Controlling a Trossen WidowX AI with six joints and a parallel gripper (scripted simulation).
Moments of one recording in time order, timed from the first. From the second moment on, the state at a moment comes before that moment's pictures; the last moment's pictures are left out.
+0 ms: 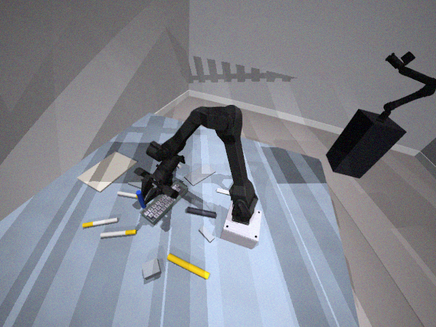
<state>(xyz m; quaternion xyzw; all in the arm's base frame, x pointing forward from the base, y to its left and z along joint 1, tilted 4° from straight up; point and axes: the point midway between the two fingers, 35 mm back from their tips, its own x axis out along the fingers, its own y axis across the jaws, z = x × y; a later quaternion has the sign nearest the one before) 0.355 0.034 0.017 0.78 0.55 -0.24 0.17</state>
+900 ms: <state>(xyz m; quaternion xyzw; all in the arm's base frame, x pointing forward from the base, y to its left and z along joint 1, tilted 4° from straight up) 0.326 -0.014 0.026 0.78 0.55 -0.25 0.18</state>
